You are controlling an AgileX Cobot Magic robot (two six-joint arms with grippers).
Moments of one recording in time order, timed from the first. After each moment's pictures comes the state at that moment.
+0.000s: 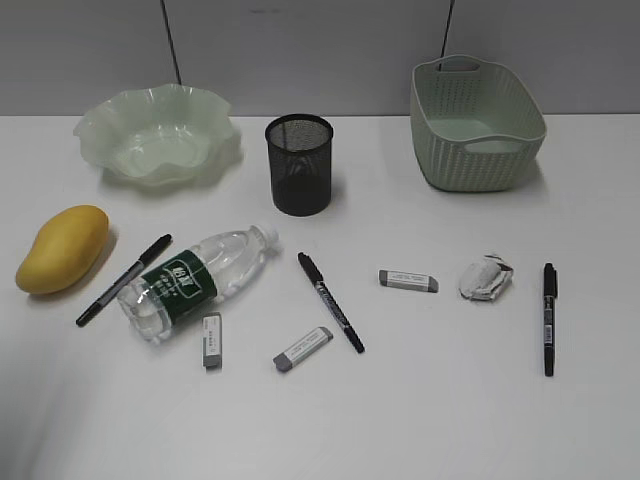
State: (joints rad) left arm -0.02 0.97 -0.59 -0.14 0.68 0.02; right arm 0.08 -0.01 -0.50 -0.01 1.04 -0.01
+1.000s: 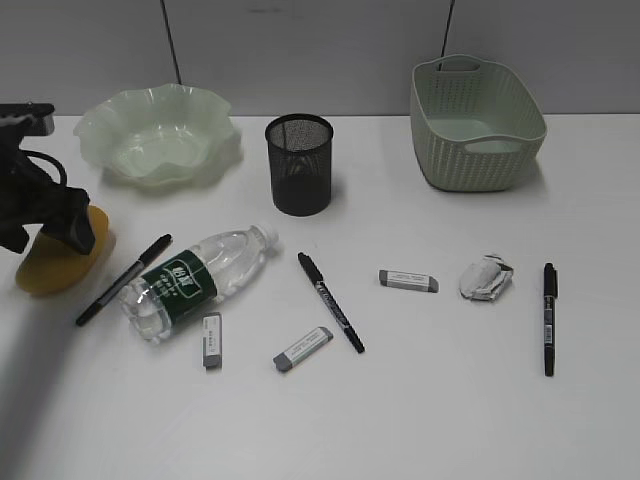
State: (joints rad) left arm -0.06 1.87 -1.16 -0.11 0.69 0.11; right arm 0.08 -0.01 -0.50 -0.01 1.04 -0.01
